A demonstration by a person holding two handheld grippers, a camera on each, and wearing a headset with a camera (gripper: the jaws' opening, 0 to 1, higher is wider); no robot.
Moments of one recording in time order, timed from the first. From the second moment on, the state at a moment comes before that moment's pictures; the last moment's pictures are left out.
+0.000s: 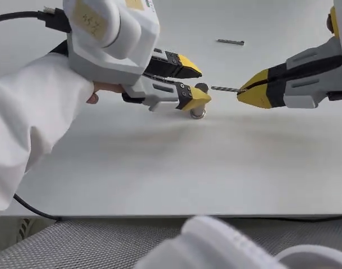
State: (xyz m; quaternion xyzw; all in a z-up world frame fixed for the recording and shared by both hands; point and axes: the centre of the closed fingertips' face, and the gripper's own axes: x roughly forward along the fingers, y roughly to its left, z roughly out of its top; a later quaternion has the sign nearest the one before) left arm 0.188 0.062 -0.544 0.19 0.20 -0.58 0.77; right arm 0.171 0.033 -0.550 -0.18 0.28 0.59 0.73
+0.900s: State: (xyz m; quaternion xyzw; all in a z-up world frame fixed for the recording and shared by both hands) left arm 0.188 0.067 -0.558 0.19 0.23 -0.58 0.76; right arm 0.175 0.046 -0.558 -0.18 0.26 0.60 0.73
